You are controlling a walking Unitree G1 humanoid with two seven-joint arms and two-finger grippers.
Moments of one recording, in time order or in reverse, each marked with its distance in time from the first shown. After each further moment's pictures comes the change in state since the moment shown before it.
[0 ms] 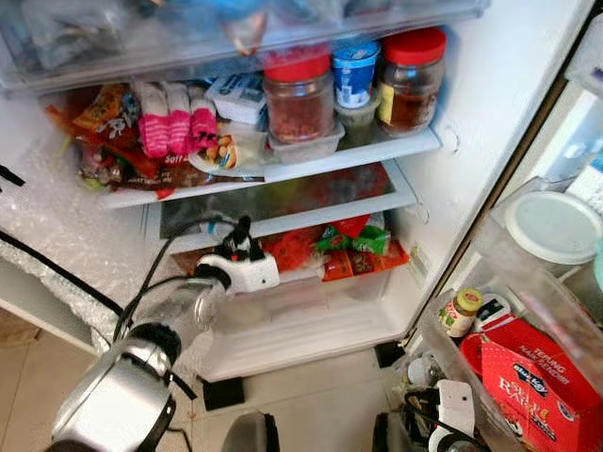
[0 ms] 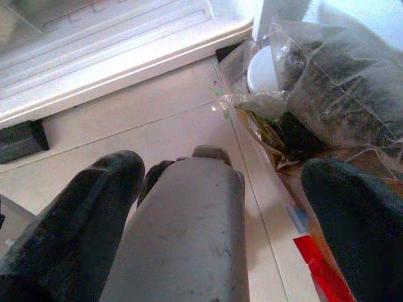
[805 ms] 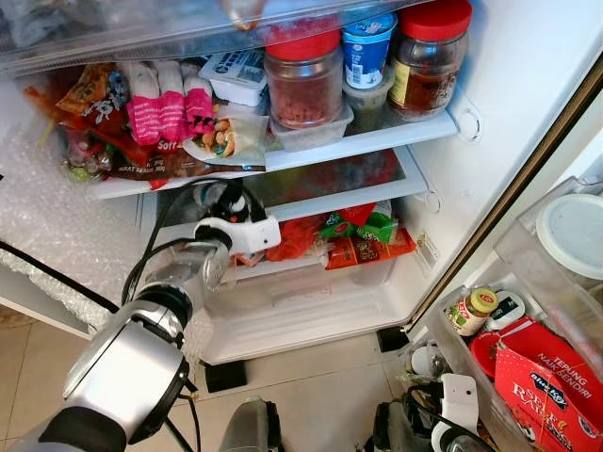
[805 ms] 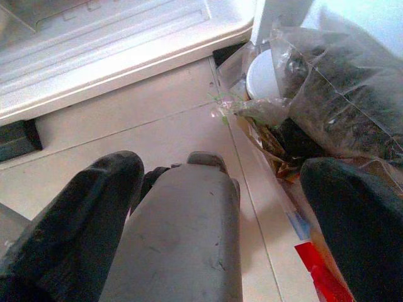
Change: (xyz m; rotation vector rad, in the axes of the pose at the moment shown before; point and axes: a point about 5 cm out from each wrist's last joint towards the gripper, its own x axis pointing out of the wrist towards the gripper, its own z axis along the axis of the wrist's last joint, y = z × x) left arm 0.022 0.046 0.007 0.043 0.071 0.112; right arm 0.000 0.000 0.008 -0.007 -0.057 0.005
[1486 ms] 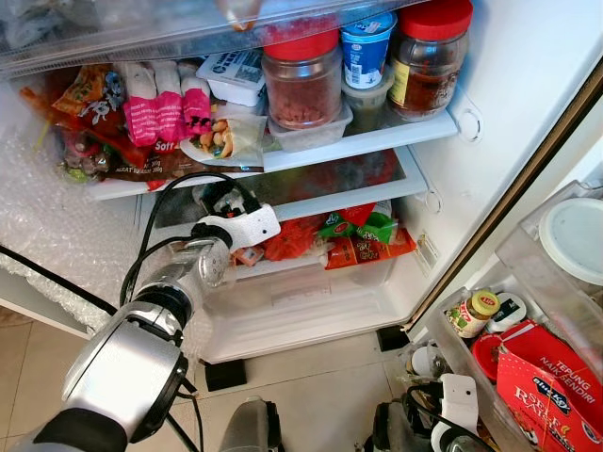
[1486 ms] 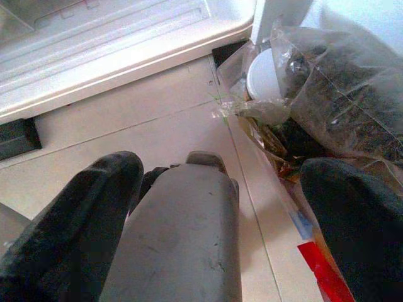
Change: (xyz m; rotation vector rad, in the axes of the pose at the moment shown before) left arm 0.000 0.001 0.000 -0.285 0.009 -0.030; right arm 0.000 0.000 0.000 -0.001 0.002 0.000
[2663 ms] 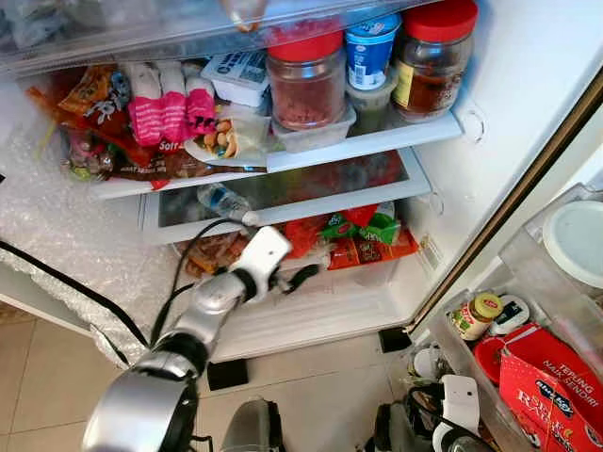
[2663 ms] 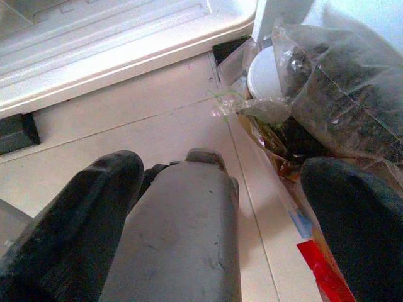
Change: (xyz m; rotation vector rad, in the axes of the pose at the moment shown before) left arm -0.032 -0.059 0.004 -0.751 -0.163 -0.423; right arm 0.000 -0.002 -0.001 -0.002 0.012 -0.003
